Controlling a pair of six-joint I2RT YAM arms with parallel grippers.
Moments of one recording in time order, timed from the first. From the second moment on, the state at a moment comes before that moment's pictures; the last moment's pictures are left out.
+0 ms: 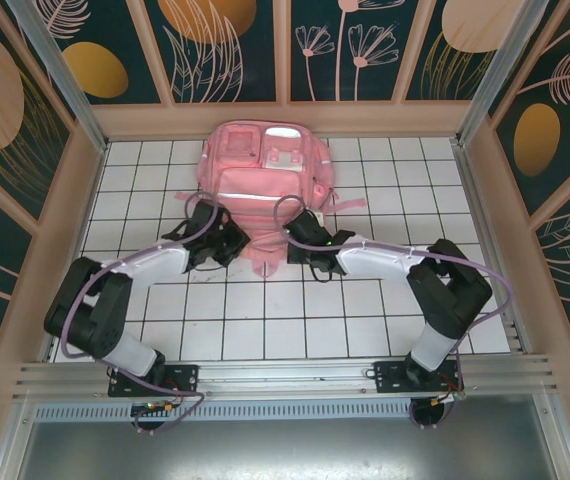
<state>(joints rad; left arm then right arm) -0.41 1.51 0.76 -0.09 0.26 -1.22 0.82 1.69 0.99 -0.27 0.23 0.71</state>
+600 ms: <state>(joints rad) -0.17 1.44 0.79 -0.33 0.43 -0.84 0.60 1.81 1.07 -0.19 0.24 0.50</state>
